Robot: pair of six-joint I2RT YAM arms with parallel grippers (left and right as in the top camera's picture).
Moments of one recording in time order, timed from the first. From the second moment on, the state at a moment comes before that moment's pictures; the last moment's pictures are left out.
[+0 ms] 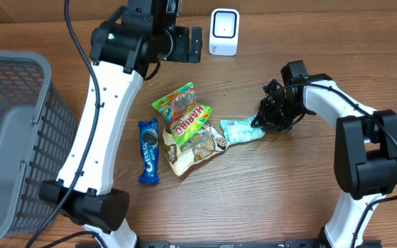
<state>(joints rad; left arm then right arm) -0.30 1.84 2.12 -1.15 0.04 -0.19 0.16 2.04 1.31 -0.80 -0.57 0.23</state>
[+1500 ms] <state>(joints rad) -0.30 1.84 2.12 -1.16 0.04 -0.19 0.16 2.04 1.31 -0.79 -0.57 0.23</state>
